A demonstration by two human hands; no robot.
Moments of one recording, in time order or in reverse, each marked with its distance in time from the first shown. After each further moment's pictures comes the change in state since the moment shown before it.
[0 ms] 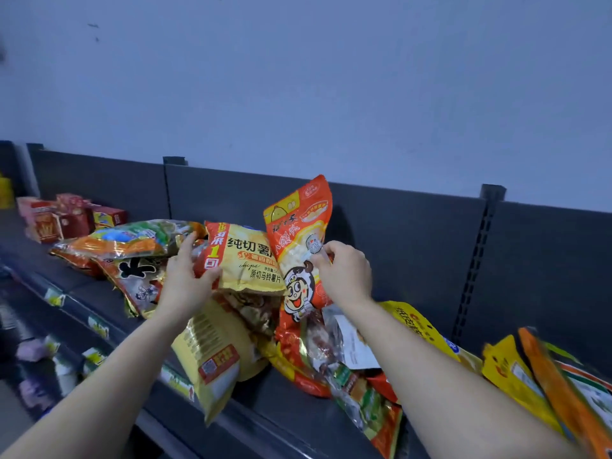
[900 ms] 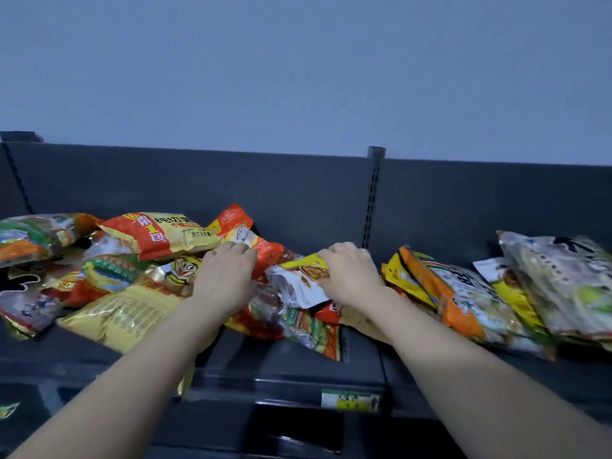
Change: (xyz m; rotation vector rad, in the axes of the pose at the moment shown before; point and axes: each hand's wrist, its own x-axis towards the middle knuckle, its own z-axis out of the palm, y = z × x) left_hand -0.065 0.041 0.073 0.933 -0.373 0.878; right_hand -0.110 0.032 -0.075 -0.751 -0.206 0.113
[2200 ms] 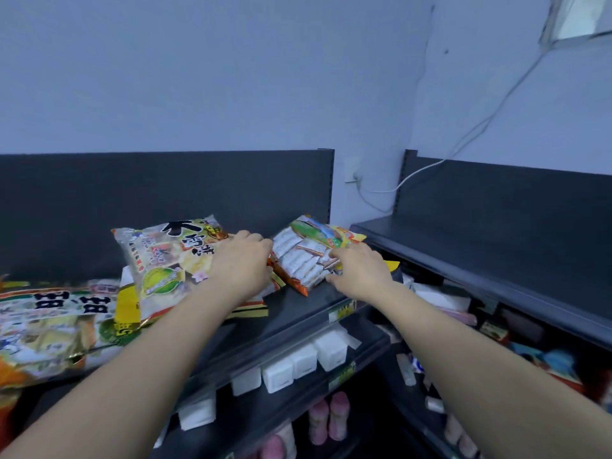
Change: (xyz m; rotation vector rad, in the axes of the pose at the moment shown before) left_hand 0.034 0.626 -0.101 -0.344 0.165 0.701; right_hand -0.349 0.510 -0.107 -0.182 -0.015 0.734
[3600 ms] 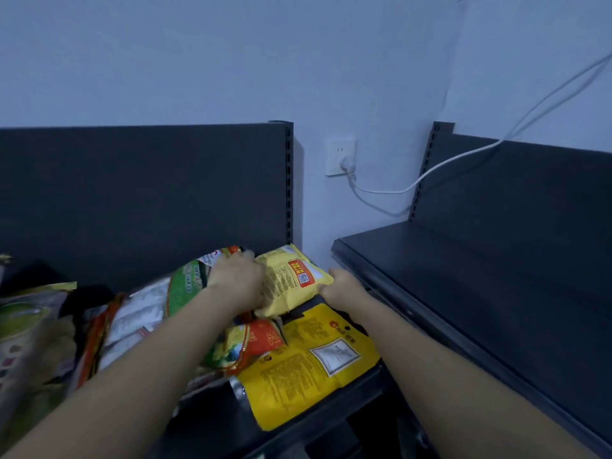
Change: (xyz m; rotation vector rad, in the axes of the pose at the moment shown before) left_hand 0.295 0.114 0.186 0.211 -0.479 -0.108; right_hand 0.286 0.214 0.162 0.642 -0.341 0.243
